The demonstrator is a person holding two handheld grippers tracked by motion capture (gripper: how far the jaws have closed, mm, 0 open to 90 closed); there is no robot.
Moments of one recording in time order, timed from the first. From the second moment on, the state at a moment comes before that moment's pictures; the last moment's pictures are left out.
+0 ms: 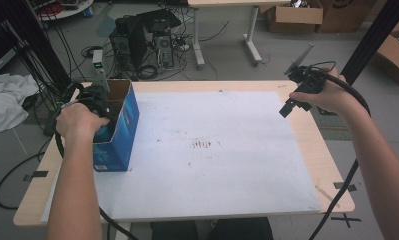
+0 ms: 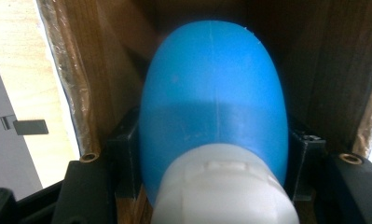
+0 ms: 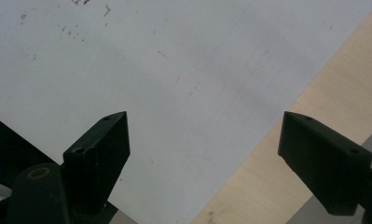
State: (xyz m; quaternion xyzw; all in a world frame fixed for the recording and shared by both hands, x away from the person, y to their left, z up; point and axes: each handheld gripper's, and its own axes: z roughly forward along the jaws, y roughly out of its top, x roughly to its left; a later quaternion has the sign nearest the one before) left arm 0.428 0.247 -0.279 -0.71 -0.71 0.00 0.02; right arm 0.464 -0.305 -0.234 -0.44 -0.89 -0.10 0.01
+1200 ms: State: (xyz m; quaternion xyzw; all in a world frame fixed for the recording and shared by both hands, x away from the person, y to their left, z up) left arm 0.427 0.239 -0.278 -0.71 -0.70 -0.01 0.03; right arm 0.464 -0.308 -0.234 -0.44 -0.89 -0.10 0.01
